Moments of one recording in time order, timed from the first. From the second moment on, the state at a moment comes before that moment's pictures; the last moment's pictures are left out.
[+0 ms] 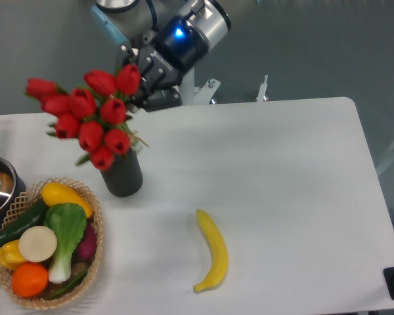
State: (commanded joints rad) arm 2.62 -1.41 -2.00 -0.85 0.22 0.96
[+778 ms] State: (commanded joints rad) arm 2.62 -1.38 -2.16 -0.84 0.21 1.10
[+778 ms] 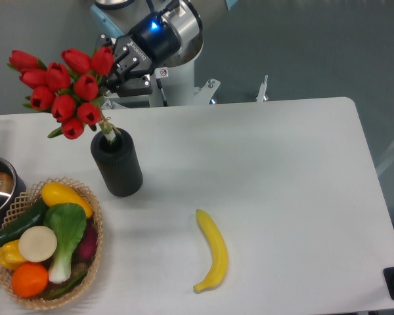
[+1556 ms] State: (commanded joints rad) arm 2.61 -1.40 -2.28 -0.84 0.26 1.18
